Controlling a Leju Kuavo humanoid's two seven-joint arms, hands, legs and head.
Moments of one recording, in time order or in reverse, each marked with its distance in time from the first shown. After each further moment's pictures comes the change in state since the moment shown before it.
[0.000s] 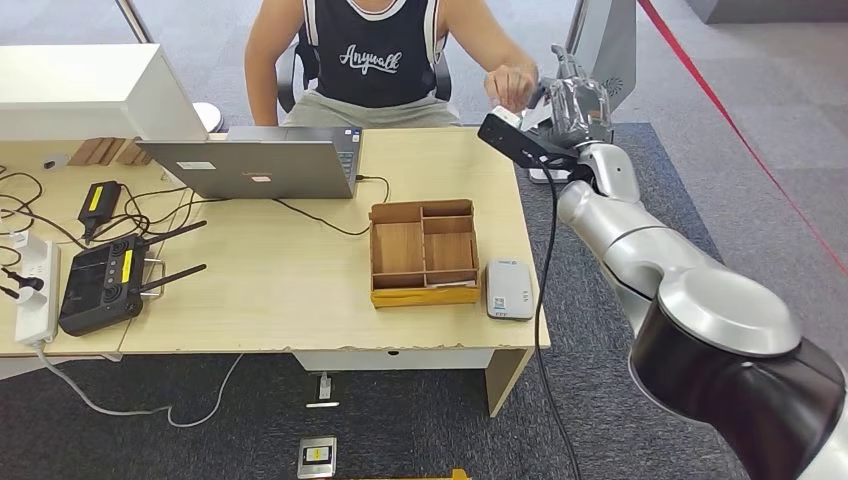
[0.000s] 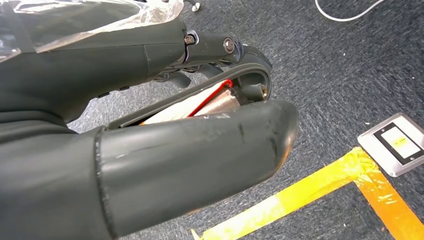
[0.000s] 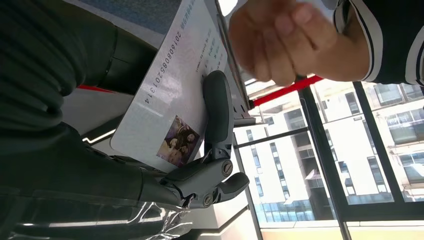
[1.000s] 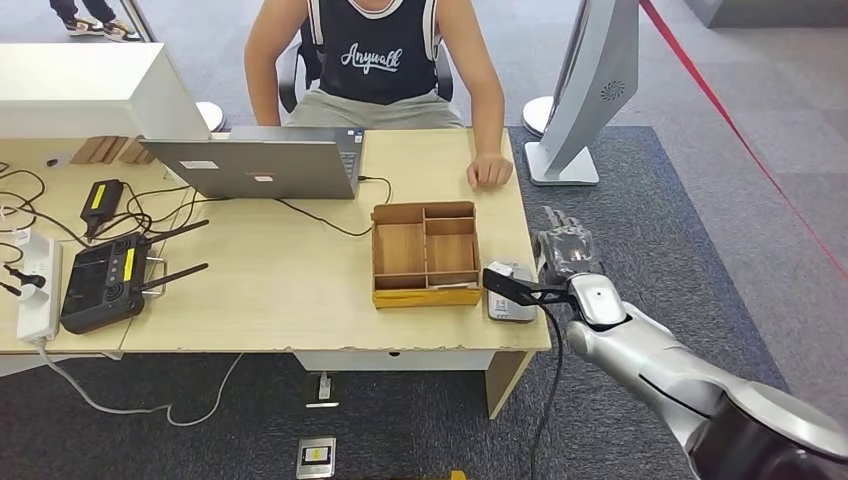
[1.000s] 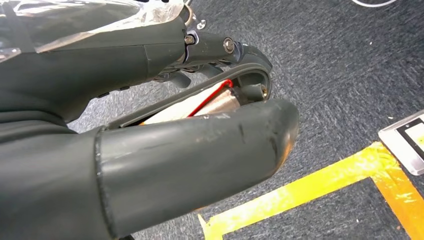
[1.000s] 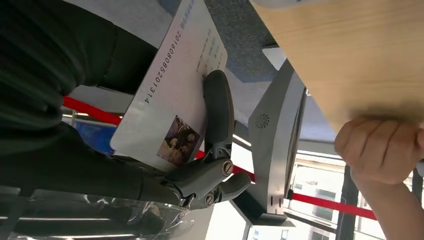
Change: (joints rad) left arm 0.062 0.000 0.035 0.000 0.052 0.045 -0.036; right arm 0.479 -0.298 -0.365 -0.565 0.898 0.205 0.571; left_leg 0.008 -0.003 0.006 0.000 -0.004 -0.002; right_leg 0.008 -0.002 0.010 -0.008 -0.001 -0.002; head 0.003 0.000
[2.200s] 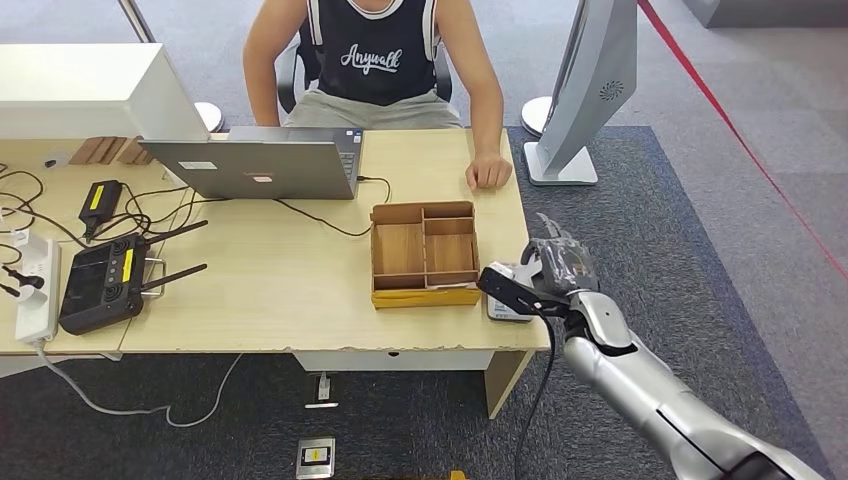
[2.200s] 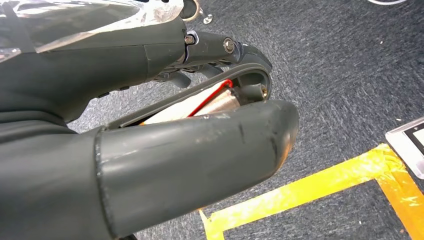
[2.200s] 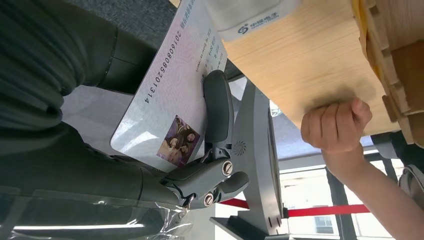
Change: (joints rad) left arm 0.009 -0.003 0.016 0.000 0.022 0.014 -0.004; right arm 0.249 -0.013 -0.425 -0.354 0.083 0.101 -0.080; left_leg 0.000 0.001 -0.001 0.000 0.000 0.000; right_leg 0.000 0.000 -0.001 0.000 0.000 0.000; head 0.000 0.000
